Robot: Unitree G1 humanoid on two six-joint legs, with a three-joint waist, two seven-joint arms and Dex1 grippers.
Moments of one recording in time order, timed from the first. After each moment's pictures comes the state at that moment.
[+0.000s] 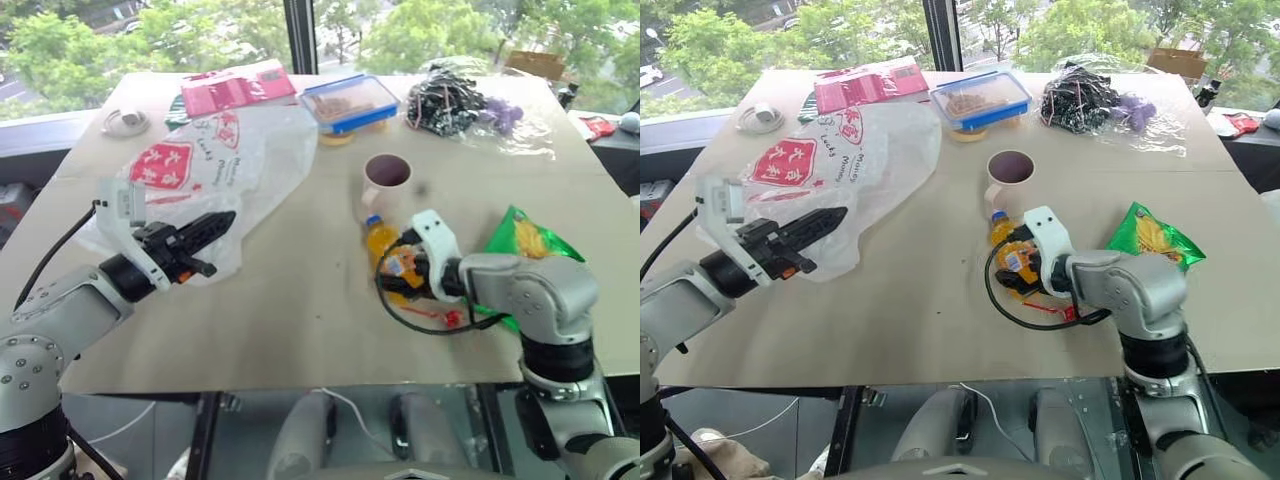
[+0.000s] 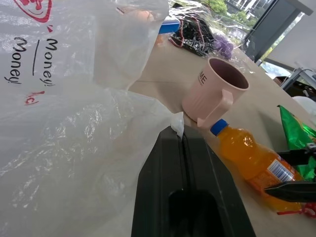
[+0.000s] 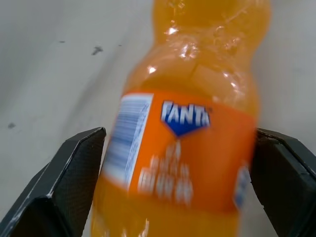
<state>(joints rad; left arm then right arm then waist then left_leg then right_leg) -0.10 0.77 0.57 -0.47 -1.26 0.98 -0.26 -0.57 -0.25 0.06 -0.43 0.50 1.60 0.21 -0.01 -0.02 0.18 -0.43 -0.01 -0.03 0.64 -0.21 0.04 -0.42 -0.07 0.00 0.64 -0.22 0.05</state>
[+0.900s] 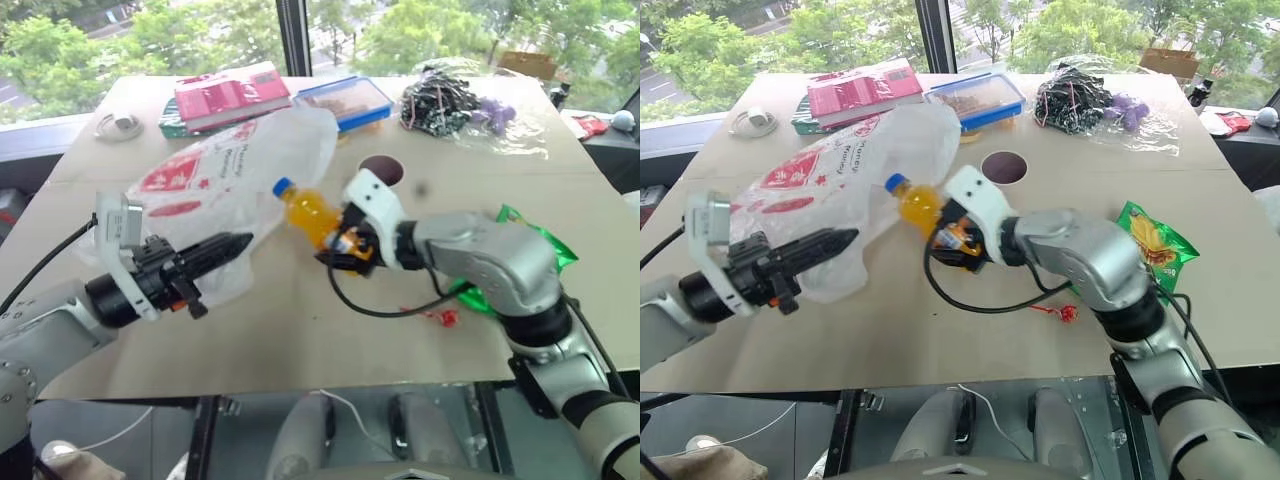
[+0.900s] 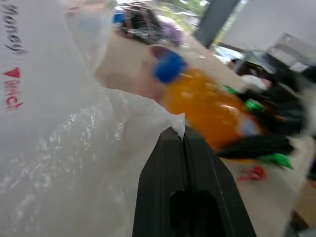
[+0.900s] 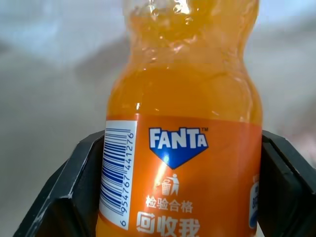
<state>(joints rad) 0.06 0.88 0.64 -0.59 -1.37 0.96 -0.51 -0.84 -0.28 0.37 -0.31 0.48 1.20 0.44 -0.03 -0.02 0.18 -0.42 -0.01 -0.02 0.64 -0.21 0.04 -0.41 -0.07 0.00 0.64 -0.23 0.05</state>
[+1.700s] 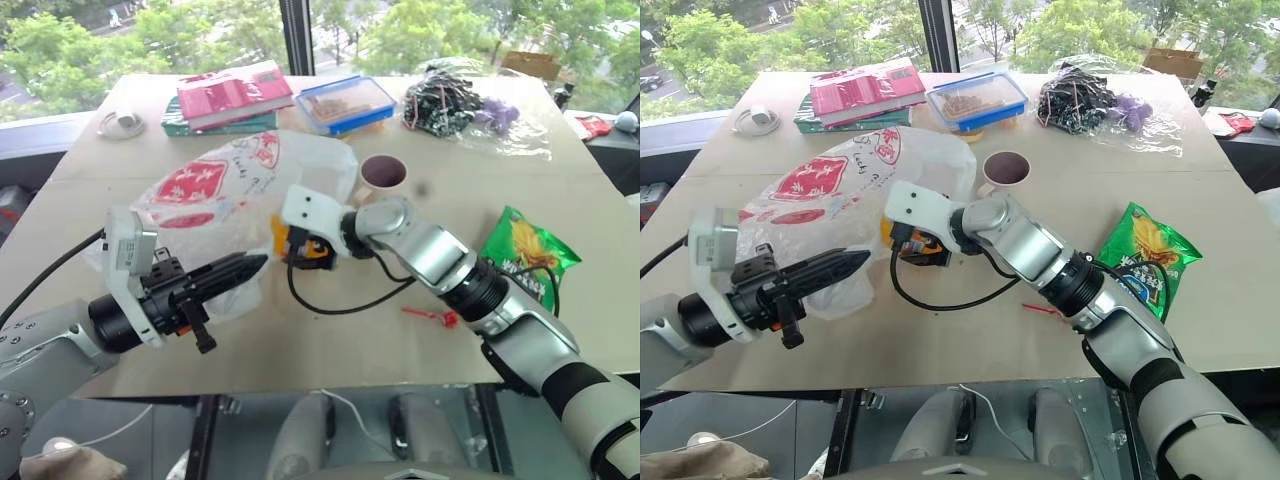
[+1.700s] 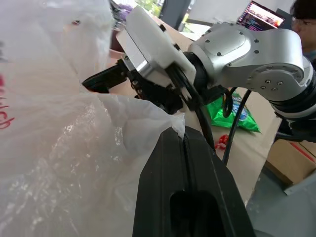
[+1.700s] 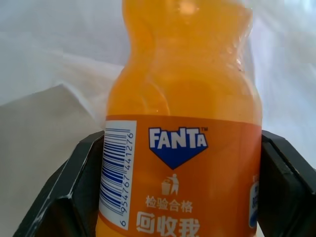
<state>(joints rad) 0.17 0.89 0.66 -0.72 -1.37 0.87 -0.51 -1.00 -0.17 0.64 0.12 0.10 0.69 0.72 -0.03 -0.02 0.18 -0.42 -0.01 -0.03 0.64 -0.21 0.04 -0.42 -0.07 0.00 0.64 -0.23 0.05</state>
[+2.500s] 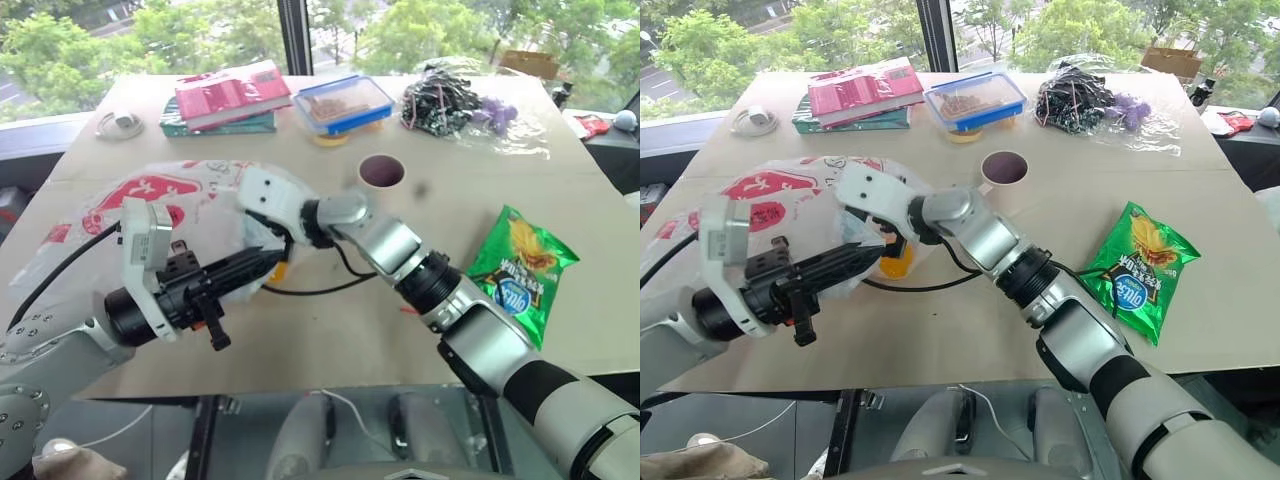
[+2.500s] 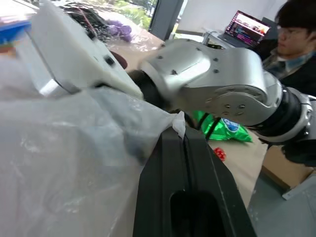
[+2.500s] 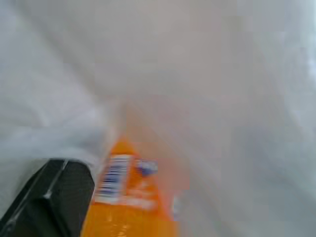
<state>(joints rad) 0.12 0.91 0.58 -0.73 -1.40 0.84 -0.46 -1.07 0.08 0.50 0.42 0.04 0.40 0.72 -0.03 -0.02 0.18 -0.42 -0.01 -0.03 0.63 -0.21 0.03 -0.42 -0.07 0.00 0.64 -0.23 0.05</state>
